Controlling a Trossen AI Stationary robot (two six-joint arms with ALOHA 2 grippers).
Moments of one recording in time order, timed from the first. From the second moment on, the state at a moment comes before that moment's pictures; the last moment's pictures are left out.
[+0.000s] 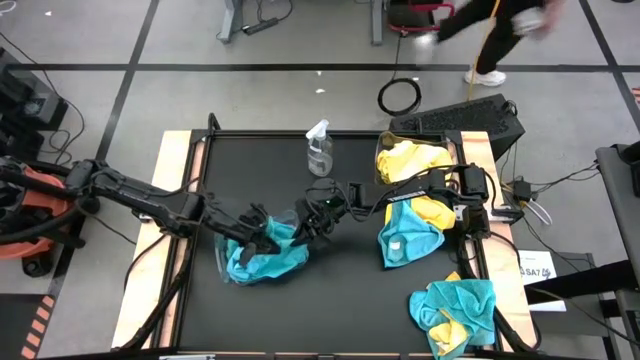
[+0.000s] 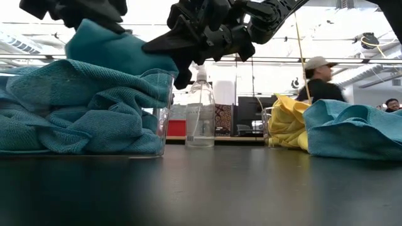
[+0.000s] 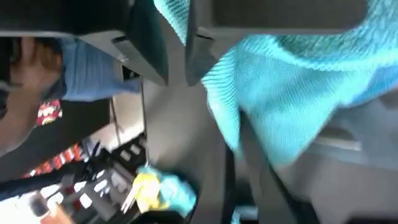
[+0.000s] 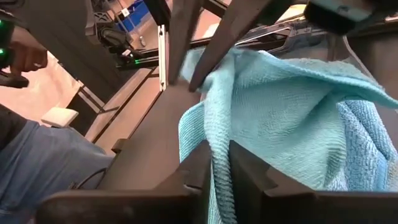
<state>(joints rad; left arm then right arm) -0.22 1.03 0.59 -0.02 0.16 -0.72 -0.04 1.98 1.30 0.28 -0.61 0.20</state>
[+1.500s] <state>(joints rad) -0.23 1.21 0.77 -0.41 0.38 -0.81 -0.05 1.25 1.28 -1.27 -0.28 -0.06</state>
